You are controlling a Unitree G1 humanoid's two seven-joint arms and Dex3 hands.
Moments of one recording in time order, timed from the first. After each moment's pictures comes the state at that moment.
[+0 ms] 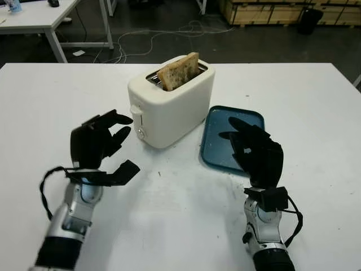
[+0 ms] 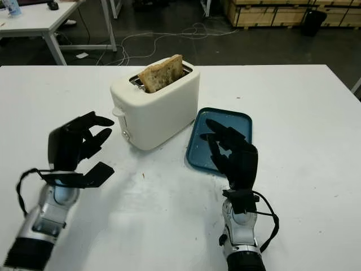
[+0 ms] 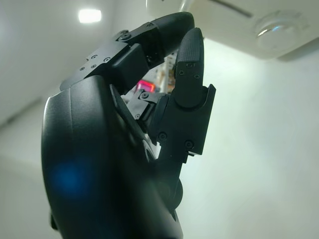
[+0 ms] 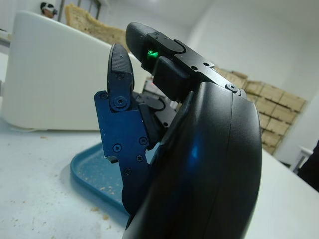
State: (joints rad) left arm -0.22 0.37 -0.04 0.17 0.67 -0.24 0.35; right arm -0.12 0.03 -0.07 0.40 0.00 -0.80 -0.03
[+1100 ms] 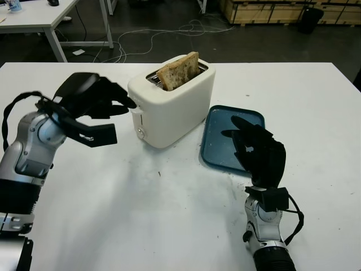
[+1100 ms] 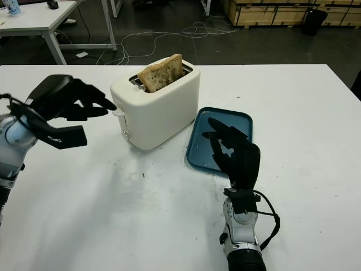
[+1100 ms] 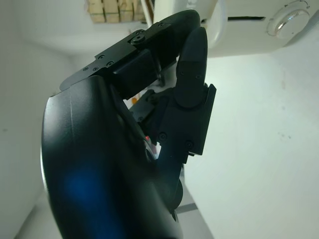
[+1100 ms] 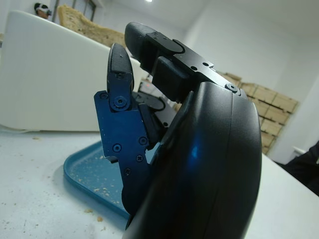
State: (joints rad) left arm -0.54 0.65 -0.09 0.16 0.49 -0.26 -0.32; right arm -0.13 0.03 -0.08 0.42 -0.01 -0.81 -0.05
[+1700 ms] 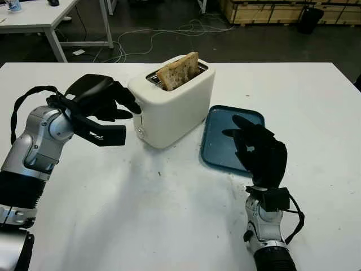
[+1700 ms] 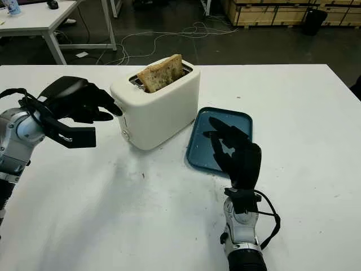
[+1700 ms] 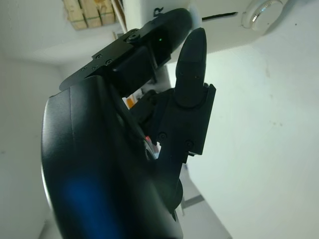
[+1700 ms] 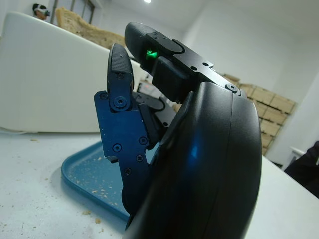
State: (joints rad) left arm -0.56 0.66 -0.17 0.16 0.57 -0.20 -0.36; right arm -0.13 0.02 -0.08 0.41 -0.01 -0.81 -0.04
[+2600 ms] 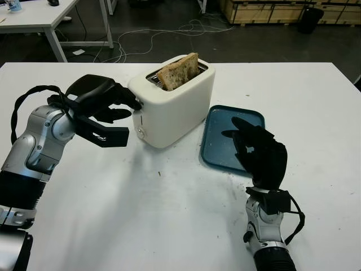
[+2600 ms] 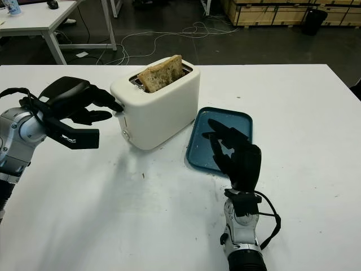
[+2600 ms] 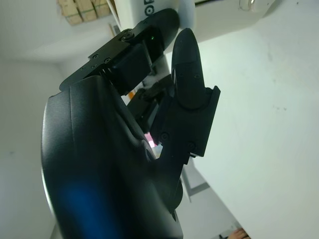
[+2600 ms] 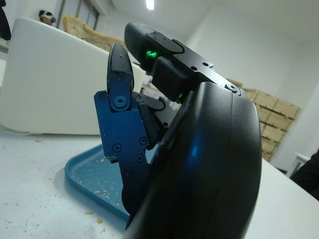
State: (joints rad) left arm -0.56 0.67 -0.18 0.14 0.62 -0.14 -0.37; right arm -0.13 0.02 -0.08 0.43 0.03 -0.86 0.01
